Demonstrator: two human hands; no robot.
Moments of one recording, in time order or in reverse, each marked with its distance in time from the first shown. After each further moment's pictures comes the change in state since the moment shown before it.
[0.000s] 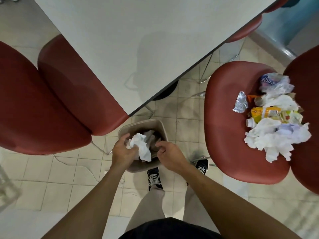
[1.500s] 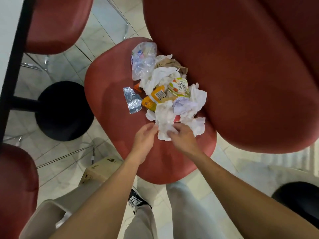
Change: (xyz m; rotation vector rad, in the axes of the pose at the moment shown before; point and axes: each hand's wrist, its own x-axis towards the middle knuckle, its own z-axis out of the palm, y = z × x) left_hand -0.084 0.209 0.462 0.283 -0.630 0.058; right_hand -0.020 0.330 -0.295 0.687 0.622 0.385
